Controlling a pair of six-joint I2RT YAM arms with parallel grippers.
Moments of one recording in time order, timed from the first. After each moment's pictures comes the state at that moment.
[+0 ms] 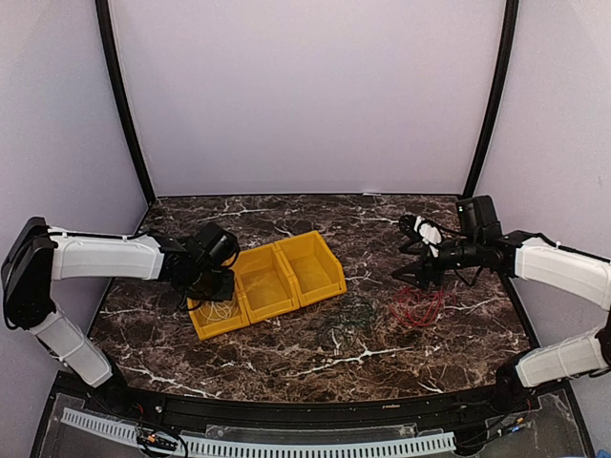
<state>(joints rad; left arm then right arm) -0.71 1.54 0.91 -0.51 -0.28 -0.65 0.38 1.21 0.75 -0.25 -0.59 -0.57</state>
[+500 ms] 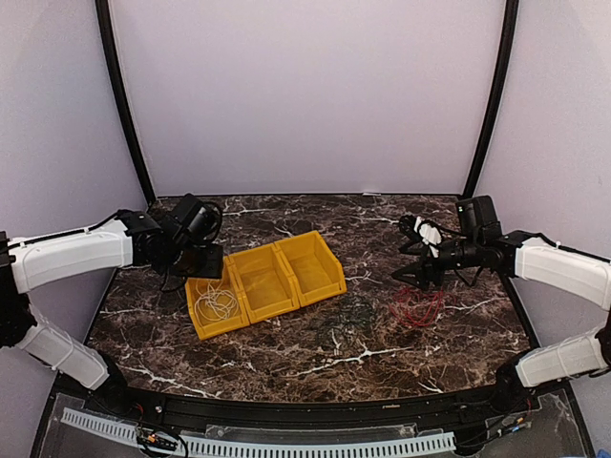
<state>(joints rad) -0.69 1.38 1.02 -0.66 -0.35 -0.58 0.38 1.21 0.75 -0.26 -0.59 -0.58</state>
